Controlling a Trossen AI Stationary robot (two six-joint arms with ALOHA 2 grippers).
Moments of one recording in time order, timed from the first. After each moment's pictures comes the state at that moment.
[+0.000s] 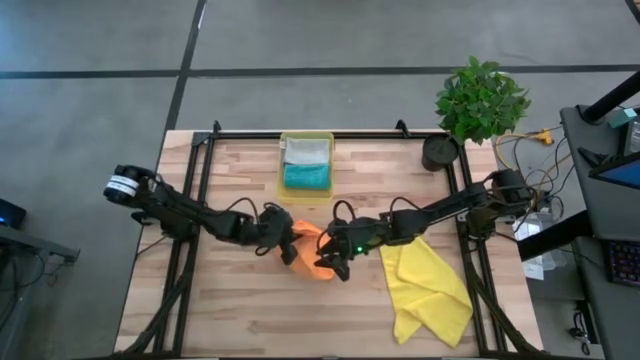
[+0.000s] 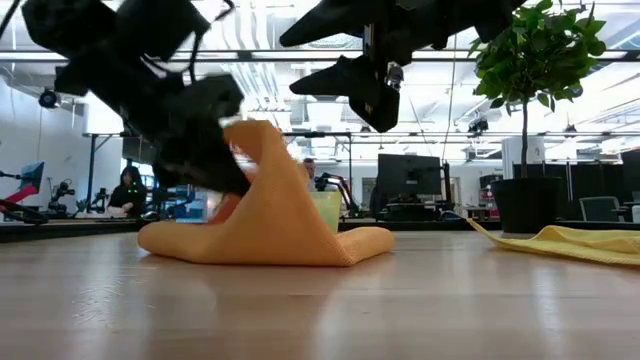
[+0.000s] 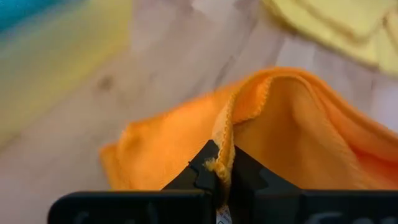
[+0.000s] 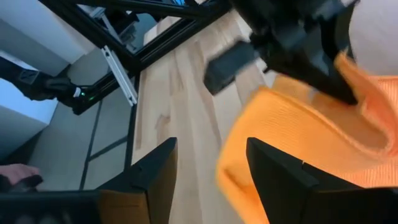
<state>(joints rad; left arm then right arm) -0.23 1.48 0.59 0.20 -0.36 -0.67 0.23 1.72 1.03 0.24 -0.05 0.67</state>
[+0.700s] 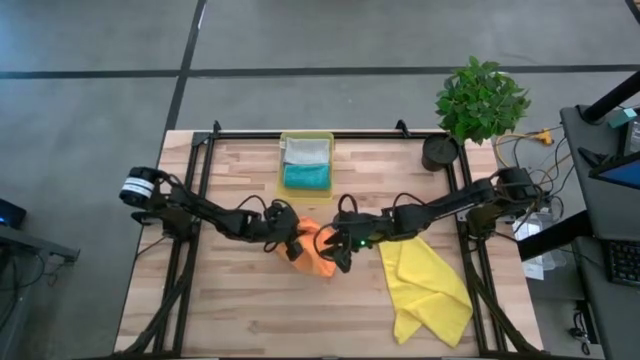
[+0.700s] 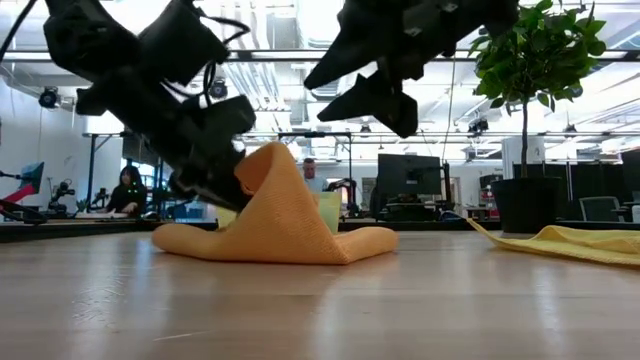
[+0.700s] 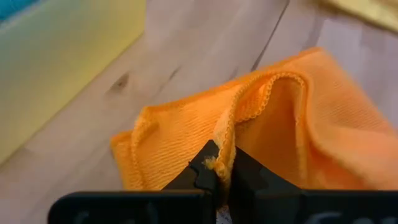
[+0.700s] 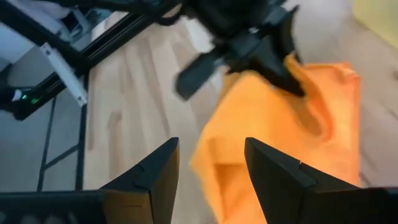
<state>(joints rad) -0.16 1.60 0.60 0.29 -0.35 -0.57 0.20 1.67 1.02 0.05 0.05 0.67</state>
